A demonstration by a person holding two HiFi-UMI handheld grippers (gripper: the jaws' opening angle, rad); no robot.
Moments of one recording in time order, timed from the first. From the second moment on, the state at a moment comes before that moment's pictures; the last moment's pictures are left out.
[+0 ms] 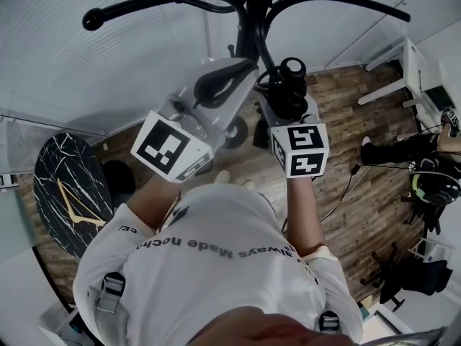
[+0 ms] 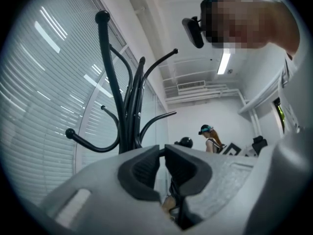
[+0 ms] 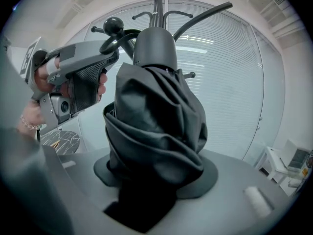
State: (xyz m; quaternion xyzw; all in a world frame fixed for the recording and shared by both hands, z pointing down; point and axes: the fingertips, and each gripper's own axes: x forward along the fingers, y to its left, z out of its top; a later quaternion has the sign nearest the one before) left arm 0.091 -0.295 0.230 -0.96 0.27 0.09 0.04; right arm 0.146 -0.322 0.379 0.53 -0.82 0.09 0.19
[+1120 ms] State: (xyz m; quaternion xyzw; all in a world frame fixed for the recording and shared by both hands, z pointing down) left arm 0.093 -0.333 0.237 -0.94 0.31 0.06 0.07; right arm 0.123 -0.361 0.461 0.45 -0.86 0.13 0.21
